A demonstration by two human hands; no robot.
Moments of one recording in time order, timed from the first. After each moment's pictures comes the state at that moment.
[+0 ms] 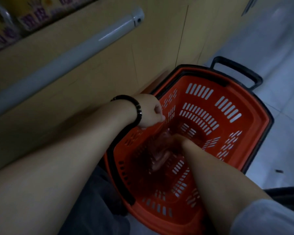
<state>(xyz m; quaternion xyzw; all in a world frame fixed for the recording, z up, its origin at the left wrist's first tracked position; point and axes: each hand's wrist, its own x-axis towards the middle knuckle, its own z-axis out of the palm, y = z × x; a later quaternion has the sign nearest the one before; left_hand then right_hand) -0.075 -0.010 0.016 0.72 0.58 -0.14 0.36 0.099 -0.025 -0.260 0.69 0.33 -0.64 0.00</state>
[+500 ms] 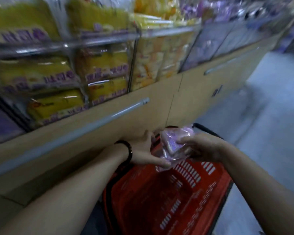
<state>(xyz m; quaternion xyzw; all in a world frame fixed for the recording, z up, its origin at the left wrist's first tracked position) -0.089 -0.043 0.075 0.75 0.59 -0.02 0.29 0.156 -0.005 0.065 0.60 0.46 -0.63 -0.18</state>
